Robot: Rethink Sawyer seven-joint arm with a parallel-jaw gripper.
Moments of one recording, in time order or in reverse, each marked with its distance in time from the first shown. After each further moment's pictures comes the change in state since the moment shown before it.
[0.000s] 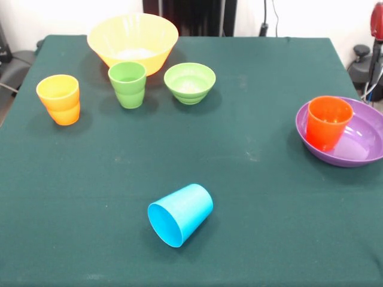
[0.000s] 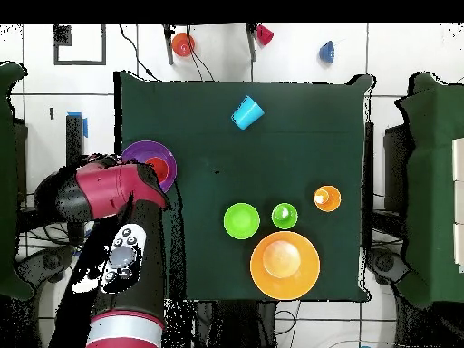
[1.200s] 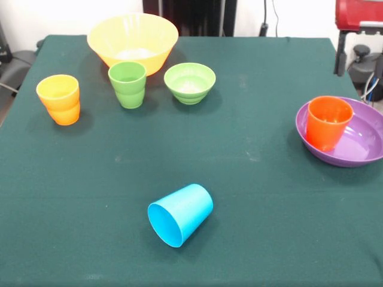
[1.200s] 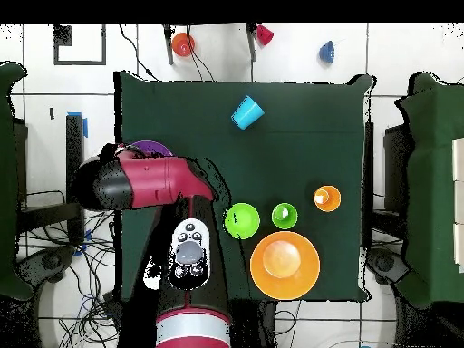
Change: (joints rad) arm -0.203 -0.095 0.125 0.089 -0.015 0.023 0.000
